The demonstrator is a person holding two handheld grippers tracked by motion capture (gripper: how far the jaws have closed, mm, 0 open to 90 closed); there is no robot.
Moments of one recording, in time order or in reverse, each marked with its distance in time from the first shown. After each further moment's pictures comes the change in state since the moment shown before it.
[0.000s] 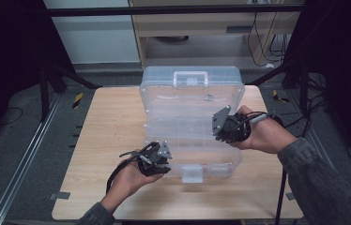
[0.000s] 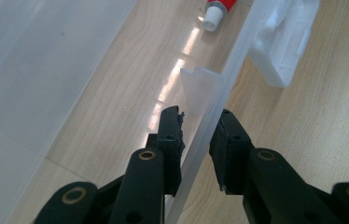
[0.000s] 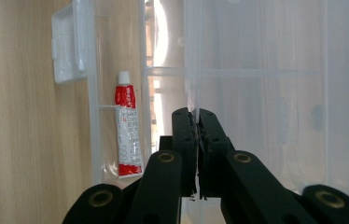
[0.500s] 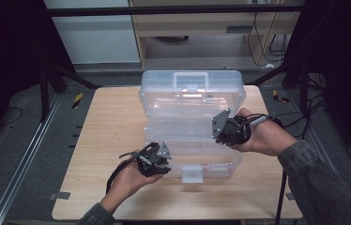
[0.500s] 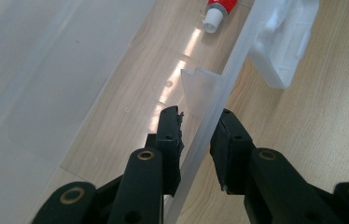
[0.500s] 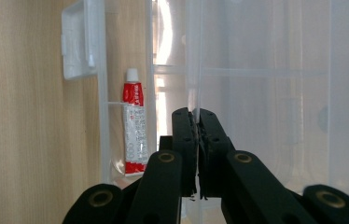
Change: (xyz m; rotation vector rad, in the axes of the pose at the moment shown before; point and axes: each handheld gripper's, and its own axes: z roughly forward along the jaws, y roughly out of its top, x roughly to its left) left arm 0.001 -0.001 0.000 -0.005 0.002 0.033; right arm 0.005 -0.001 0.002 0.007 0.020 -0.016
